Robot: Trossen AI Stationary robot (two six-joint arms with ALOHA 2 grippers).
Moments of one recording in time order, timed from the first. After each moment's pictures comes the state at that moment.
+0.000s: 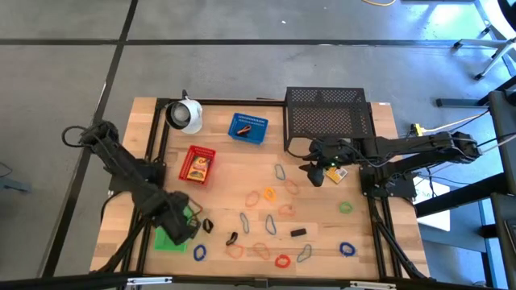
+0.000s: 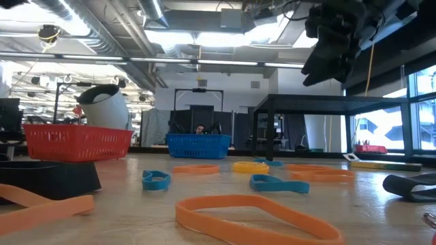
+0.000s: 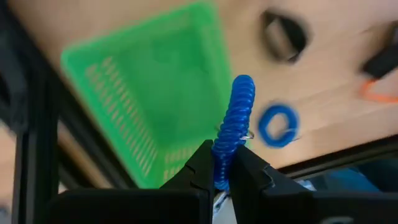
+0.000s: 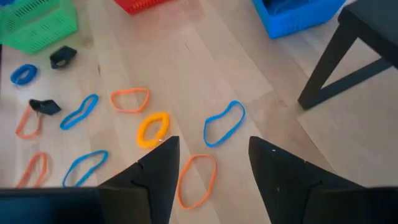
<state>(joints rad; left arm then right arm) -0.78 1.43 1.12 -1.13 0.08 -2.04 0.03 1.08 0.74 -0.44 0.11 0.49</state>
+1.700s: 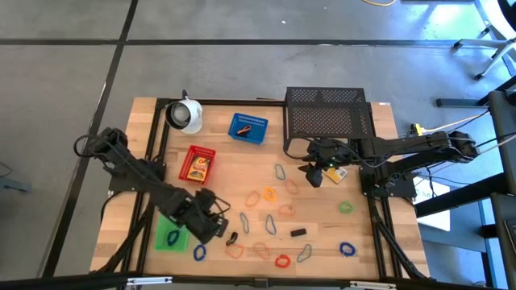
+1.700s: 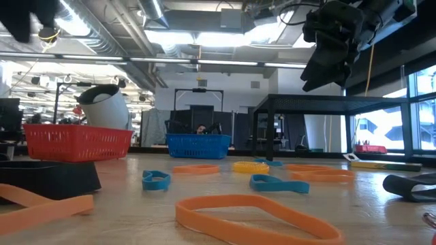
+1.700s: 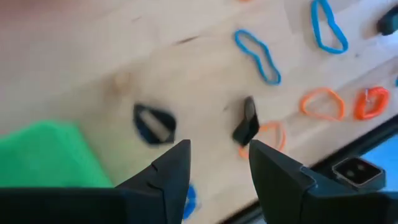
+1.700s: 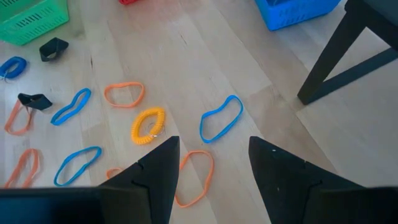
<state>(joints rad) -0.63 1.58 1.27 -0.97 -0.20 -1.77 0.03 1.10 0.74 -0.43 0.11 0.49</state>
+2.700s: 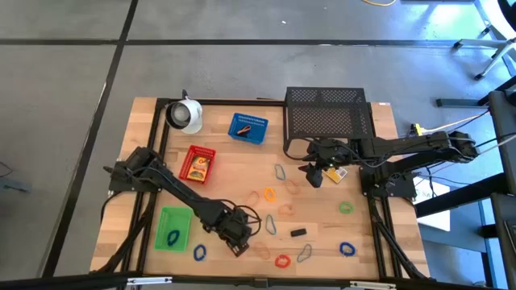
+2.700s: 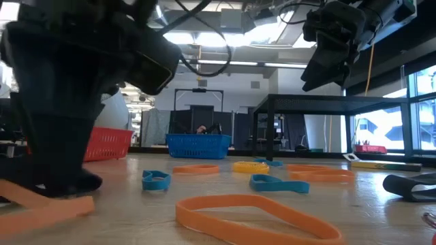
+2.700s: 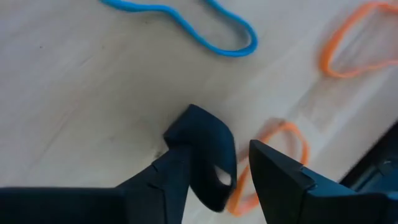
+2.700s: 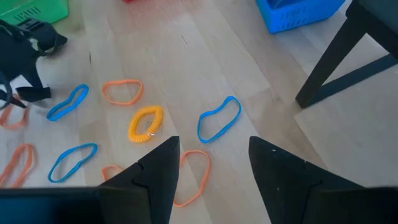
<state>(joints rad) -0.51 1.97 1.27 -0.54 0.09 -1.27 0.03 1.10 0.74 -0.44 0.12 0.45</state>
